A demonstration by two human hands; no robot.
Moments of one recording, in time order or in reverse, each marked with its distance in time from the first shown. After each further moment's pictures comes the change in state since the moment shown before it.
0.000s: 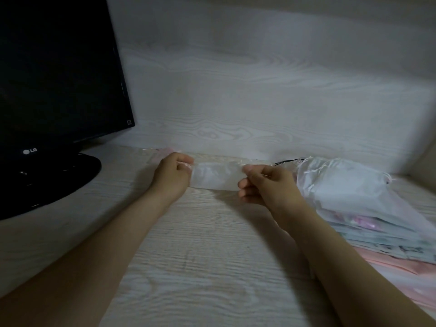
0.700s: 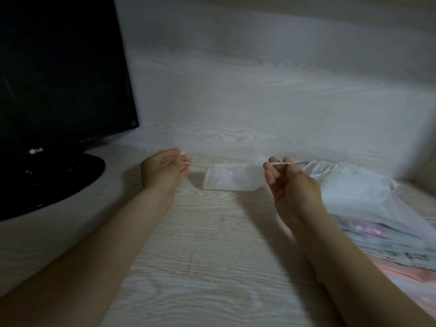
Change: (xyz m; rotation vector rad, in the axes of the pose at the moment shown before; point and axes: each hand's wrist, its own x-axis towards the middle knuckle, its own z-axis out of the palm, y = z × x) left_hand 0.006 0.007 -0.006 -0.703 0.197 -0.208; right_hand 0.013 -0.005 -0.008 0.709 0.314 -0.006
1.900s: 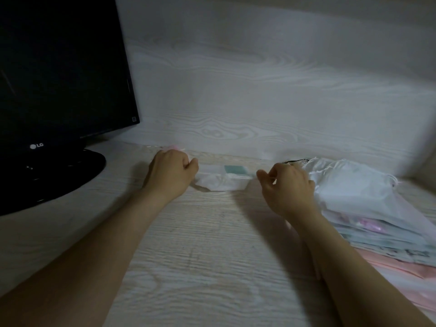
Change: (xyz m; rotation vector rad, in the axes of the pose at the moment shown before) left_hand -0.005 0.013 -0.011 1.131 -0.232 0.733; right_hand 0.005 0.003 -0.011 -1.813 -0.062 -0.524
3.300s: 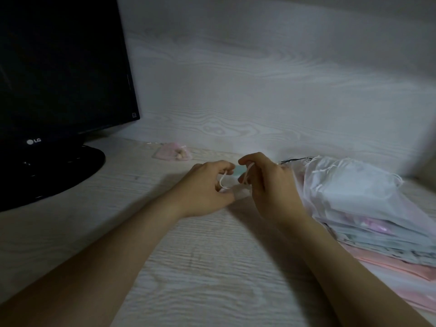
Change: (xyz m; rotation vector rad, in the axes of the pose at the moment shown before) left_hand -0.025 0.051 0.004 -0.316 -0.505 0.015; right_hand -0.016 -0.021 0.008 0.398 0.095 -0.485
